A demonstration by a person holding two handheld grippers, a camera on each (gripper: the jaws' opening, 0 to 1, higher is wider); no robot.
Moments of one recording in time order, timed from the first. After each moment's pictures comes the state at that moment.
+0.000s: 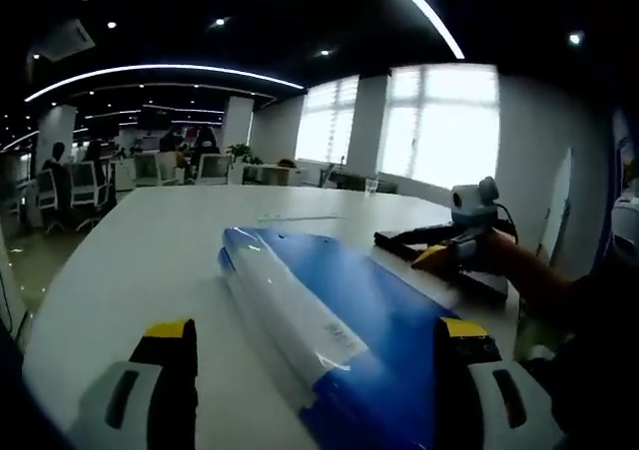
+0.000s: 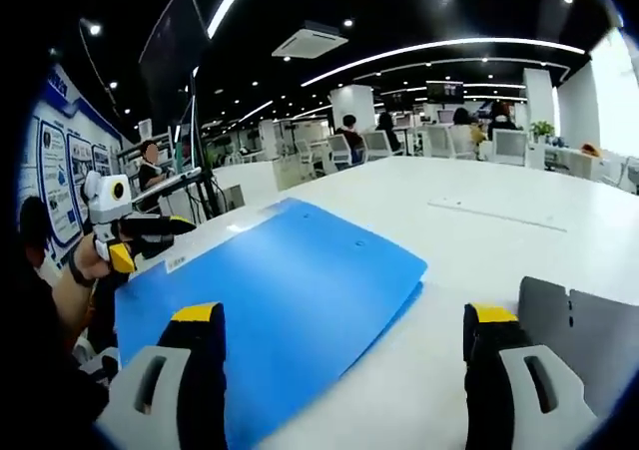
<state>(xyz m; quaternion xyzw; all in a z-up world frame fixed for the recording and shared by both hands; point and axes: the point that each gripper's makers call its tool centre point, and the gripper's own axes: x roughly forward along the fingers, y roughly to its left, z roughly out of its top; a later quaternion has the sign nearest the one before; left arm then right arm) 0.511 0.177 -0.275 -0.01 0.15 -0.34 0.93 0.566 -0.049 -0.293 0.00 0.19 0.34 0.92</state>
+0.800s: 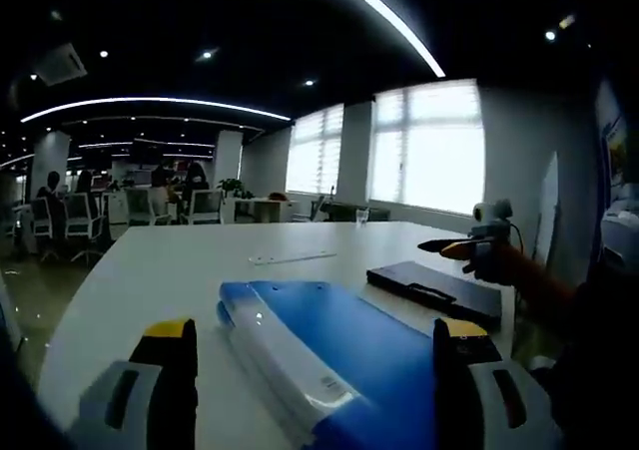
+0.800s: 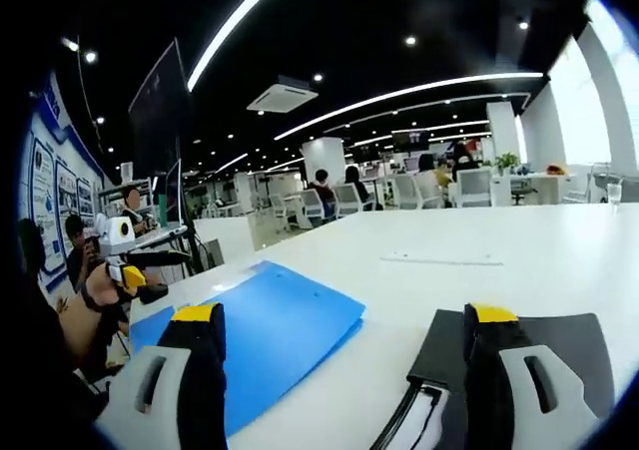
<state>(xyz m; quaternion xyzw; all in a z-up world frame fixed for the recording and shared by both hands) 0.516 0.171 -0.231 -0.01 0.09 -0.36 0.93 0.543 -0.129 -0.226 0.04 0.08 0.28 0.96</state>
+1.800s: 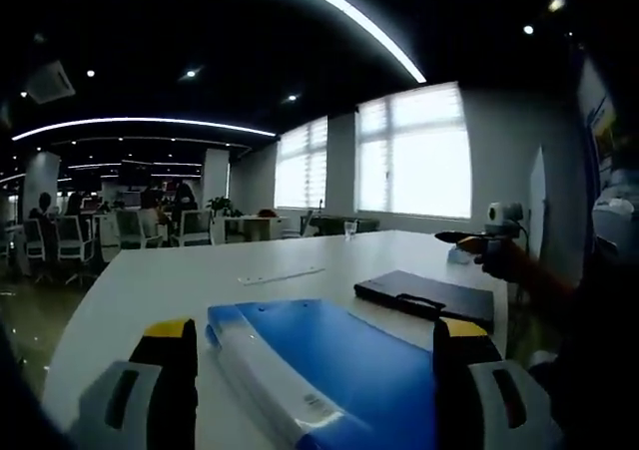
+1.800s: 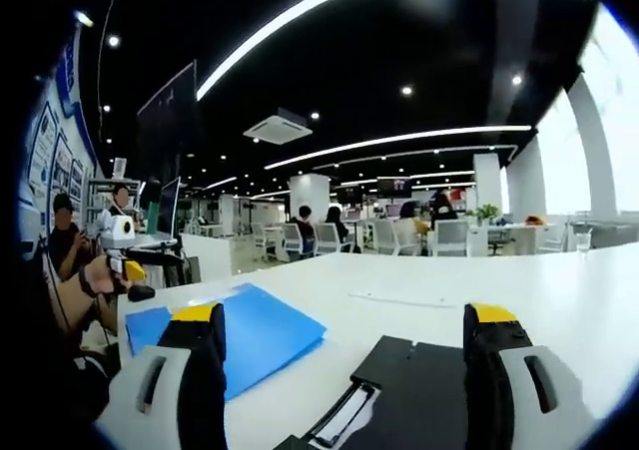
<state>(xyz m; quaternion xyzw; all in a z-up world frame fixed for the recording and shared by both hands) 0.504 0.154 -0.214 0.00 0.05 -0.38 0.92 0.492 -0.192 -0.191 0.01 -0.01 0.23 0.97</state>
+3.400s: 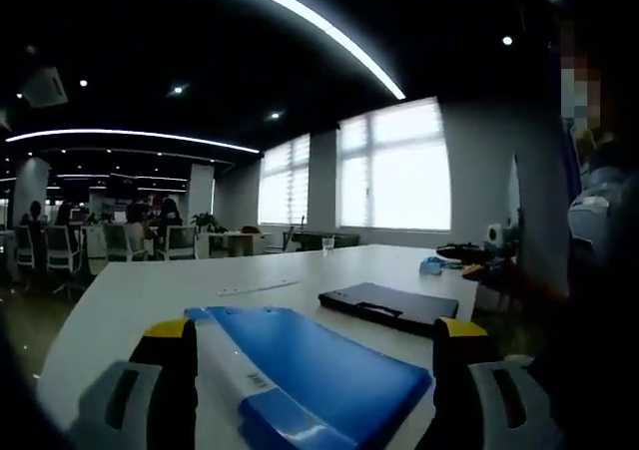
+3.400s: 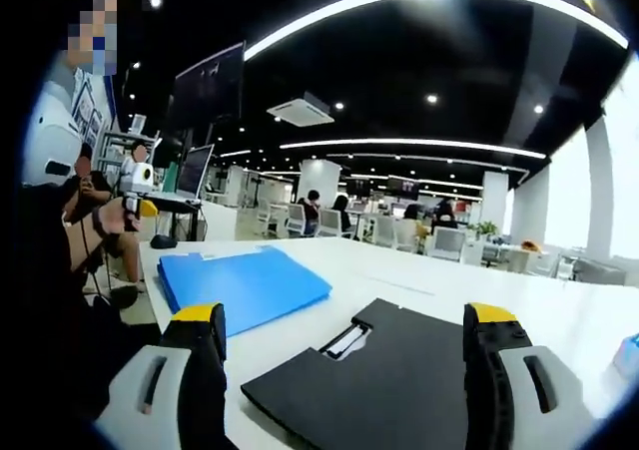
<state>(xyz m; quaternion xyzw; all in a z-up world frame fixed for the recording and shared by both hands) 0.425 0.156 -0.200 0.00 0.01 -0.41 0.91 0.381 -0.219 -0.213 -0.09 -0.01 0.24 0.97</state>
